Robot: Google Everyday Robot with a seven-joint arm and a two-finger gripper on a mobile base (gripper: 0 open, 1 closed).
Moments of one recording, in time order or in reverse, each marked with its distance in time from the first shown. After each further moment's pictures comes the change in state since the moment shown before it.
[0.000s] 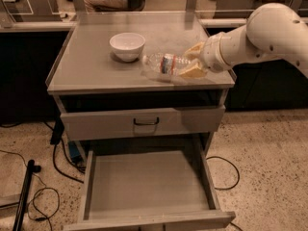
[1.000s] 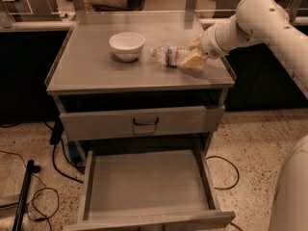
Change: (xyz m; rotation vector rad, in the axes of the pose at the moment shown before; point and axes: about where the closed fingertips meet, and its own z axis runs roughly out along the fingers) arm 0.033 -0.066 0.056 -0.039 0.057 0.052
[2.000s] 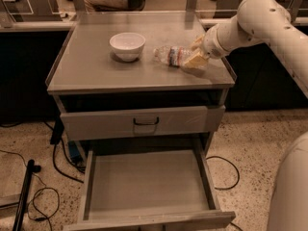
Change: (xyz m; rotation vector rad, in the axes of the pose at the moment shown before) arm 0.011 -0.007 -0.002 0.014 0.021 0.023
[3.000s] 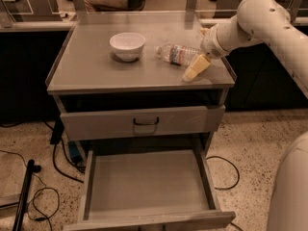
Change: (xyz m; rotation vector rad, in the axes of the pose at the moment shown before) arm 0.000 0.000 0.000 0.000 0.000 0.000
